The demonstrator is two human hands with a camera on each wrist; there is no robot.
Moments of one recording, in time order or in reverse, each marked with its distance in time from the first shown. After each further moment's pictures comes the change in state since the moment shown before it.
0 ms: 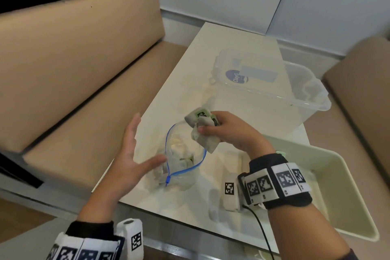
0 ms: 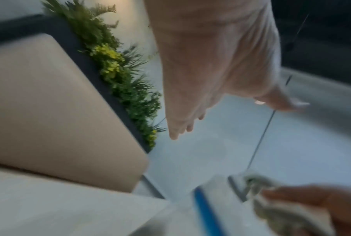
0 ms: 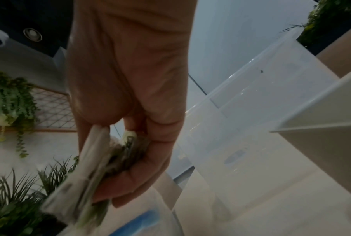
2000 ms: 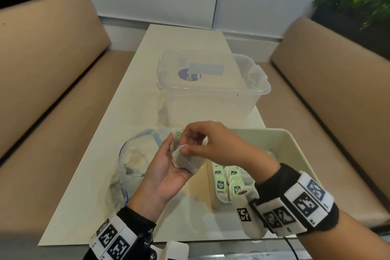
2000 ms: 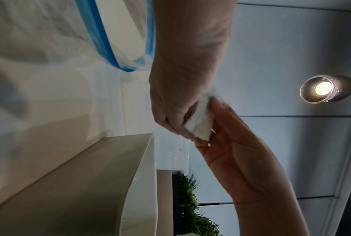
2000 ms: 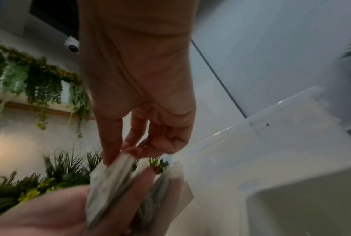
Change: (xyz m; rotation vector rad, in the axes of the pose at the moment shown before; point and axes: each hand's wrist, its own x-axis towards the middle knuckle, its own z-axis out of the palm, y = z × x) left_hand 0.041 0.035 0.150 -1.133 -0.252 -0.760; right_hand -0.080 -0.001 -0.036 -0.259 0.138 -0.138
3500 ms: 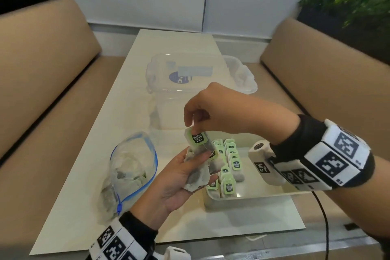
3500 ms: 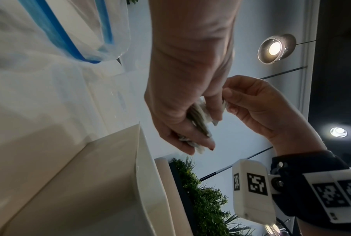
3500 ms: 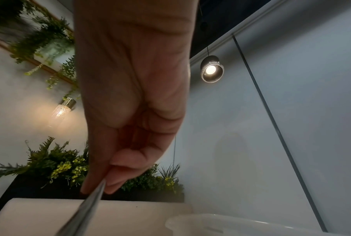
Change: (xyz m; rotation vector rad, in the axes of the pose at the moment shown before) left_hand -0.013 -0.034 0.023 0.465 -0.164 -0.031; right_hand -0.005 -0.039 -0.067 -0.564 -0.056 -0.149
